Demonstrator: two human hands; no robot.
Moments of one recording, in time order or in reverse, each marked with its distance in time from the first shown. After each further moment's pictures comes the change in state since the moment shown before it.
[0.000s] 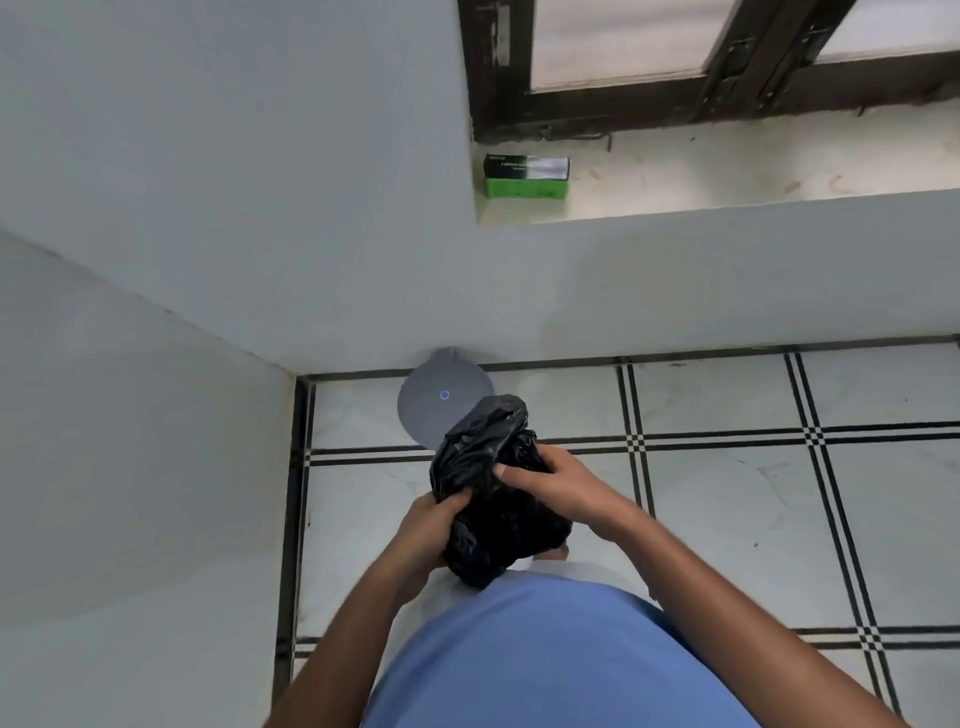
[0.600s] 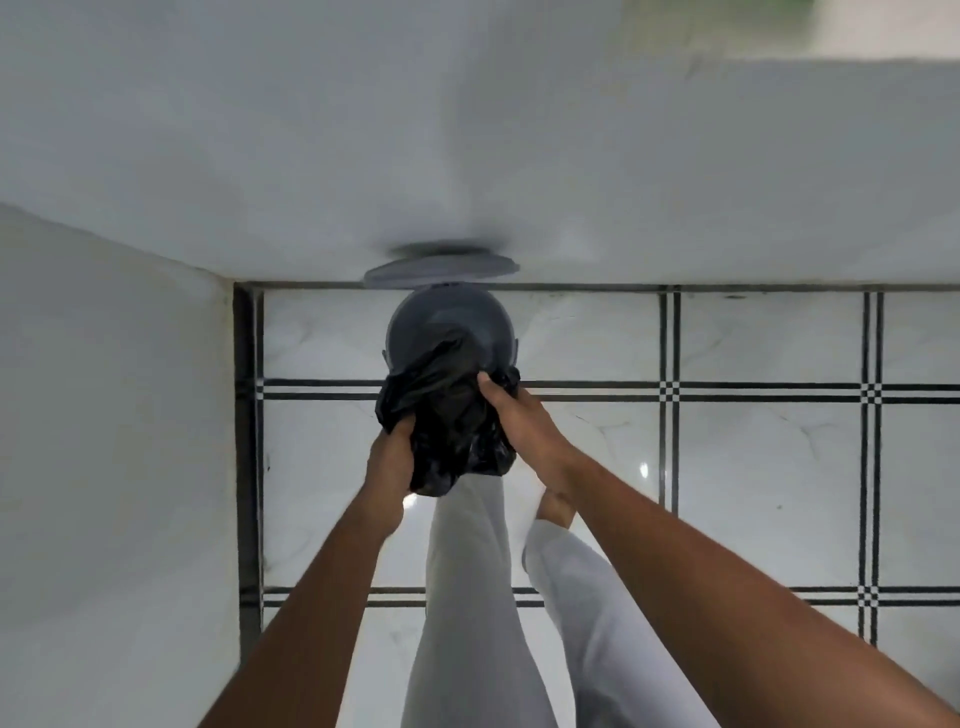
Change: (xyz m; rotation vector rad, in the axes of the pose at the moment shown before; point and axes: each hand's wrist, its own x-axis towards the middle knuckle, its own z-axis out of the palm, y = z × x) left_hand 0.296 -0.012 -0.098 -0.297 0.251 -0.190; right_hand 0.306 0.040 0.076 0.185 0.091 0.313
